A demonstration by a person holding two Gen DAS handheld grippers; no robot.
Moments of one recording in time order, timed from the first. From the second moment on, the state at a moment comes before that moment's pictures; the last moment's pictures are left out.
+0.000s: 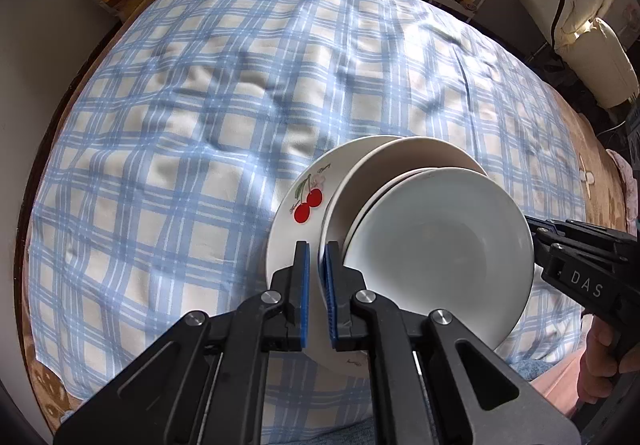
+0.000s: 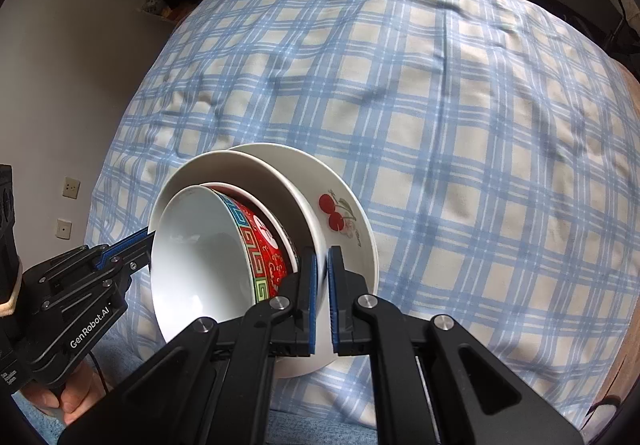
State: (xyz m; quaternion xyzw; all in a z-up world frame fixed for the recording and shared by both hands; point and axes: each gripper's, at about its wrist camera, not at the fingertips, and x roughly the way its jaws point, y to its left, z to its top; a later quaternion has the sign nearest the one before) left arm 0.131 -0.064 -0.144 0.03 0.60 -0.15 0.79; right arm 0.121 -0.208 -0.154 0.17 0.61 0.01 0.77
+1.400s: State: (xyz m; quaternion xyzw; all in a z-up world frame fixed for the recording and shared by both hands) left arm -0.013 -0.019 -0.008 0.11 0.29 -0.09 0.95; right arm -0.043 -0.204 -0.019 0.09 0.30 -0.04 0.95
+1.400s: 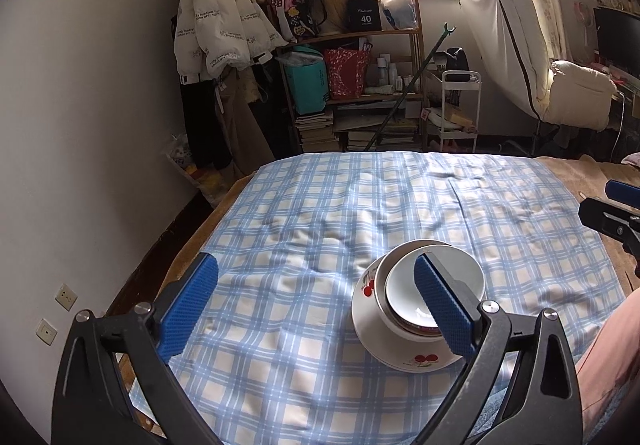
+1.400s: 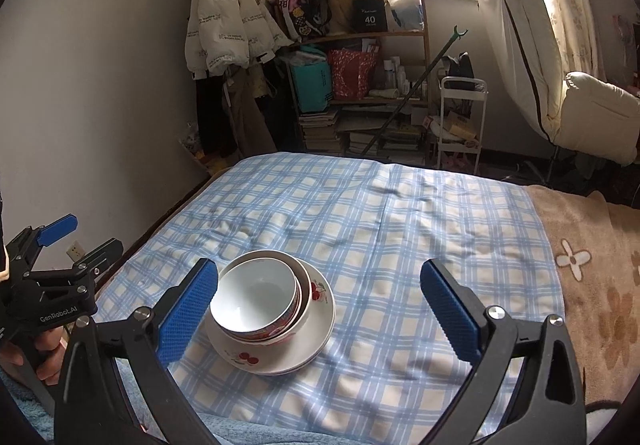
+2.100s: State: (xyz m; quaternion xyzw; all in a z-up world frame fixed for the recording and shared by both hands) left arm -0.027 -0.004 -0.016 0.09 0.27 -0.05 0.96; right arm -0.041 -0.198 -0.024 0.06 0.28 -0.06 0.96
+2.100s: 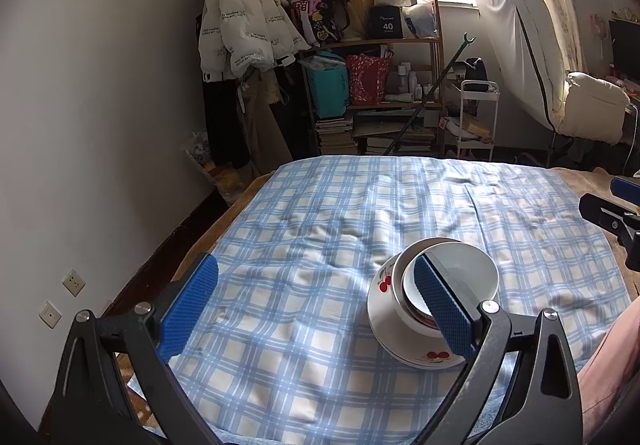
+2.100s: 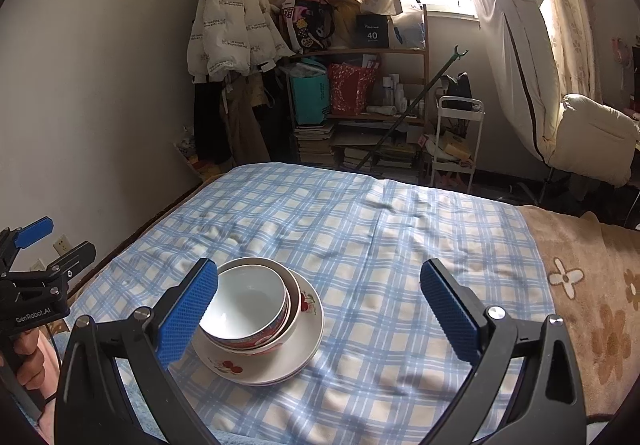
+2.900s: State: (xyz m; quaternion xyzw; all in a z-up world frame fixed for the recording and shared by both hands) left arm -0.024 0.003 -0.016 0.09 0.26 -0.02 0.96; right arm -0.046 -0.195 -0.019 0.03 0.25 -0.08 0.96
